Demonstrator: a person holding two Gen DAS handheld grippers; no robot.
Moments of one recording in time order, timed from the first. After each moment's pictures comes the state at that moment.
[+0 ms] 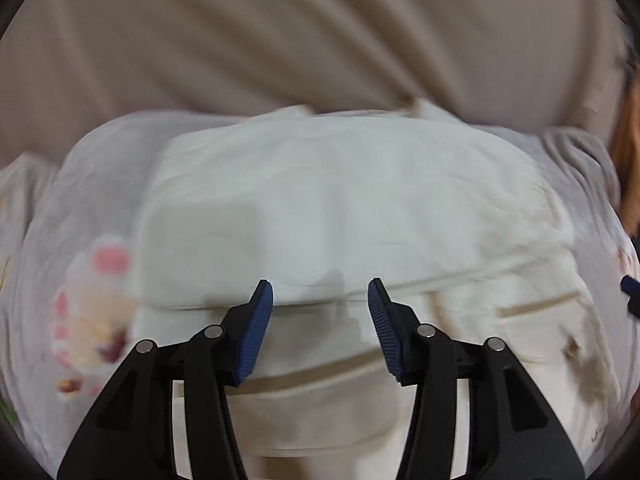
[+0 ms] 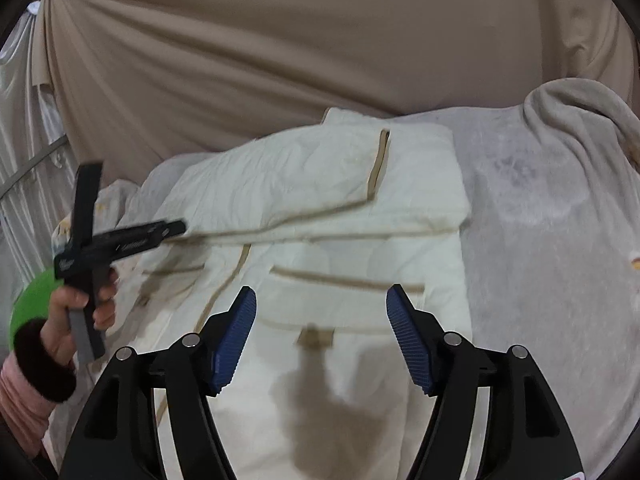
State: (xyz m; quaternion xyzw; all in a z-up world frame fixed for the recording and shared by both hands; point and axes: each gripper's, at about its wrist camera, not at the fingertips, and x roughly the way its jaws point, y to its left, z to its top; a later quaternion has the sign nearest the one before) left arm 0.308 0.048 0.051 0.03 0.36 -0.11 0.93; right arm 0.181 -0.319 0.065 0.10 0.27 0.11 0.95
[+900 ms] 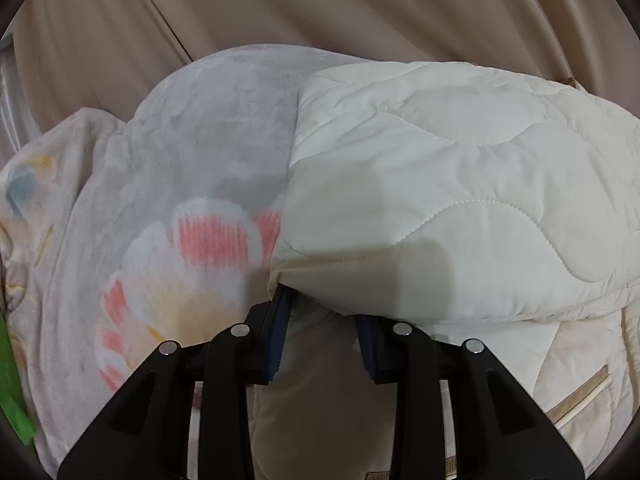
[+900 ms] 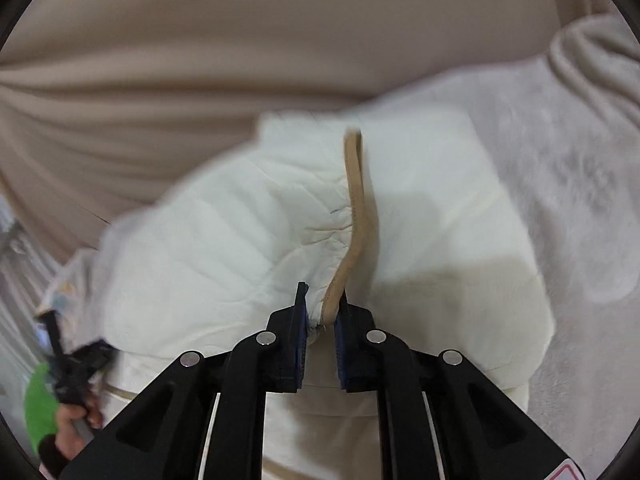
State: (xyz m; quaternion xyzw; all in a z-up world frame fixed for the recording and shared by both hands) left arm 0.372 0.115 -0.005 0.06 0.39 0.02 0.92; right arm 0.315 -0.324 0.060 0.18 0.24 0.10 0.95
